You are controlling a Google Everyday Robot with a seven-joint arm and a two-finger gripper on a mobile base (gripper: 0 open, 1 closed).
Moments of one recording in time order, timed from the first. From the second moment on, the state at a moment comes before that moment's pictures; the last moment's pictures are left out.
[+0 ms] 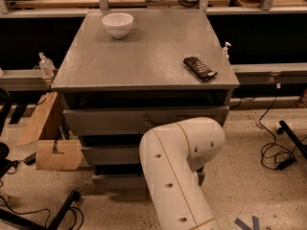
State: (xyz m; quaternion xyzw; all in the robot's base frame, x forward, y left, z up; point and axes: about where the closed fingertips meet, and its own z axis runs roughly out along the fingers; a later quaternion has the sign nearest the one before) arm 0.598 -0.099 0.162 -0.71 0.68 -0.06 0.16
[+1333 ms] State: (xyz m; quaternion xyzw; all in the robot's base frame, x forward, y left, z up) arm 0.598 -0.099 0.162 -0.71 0.68 -0.06 0.16
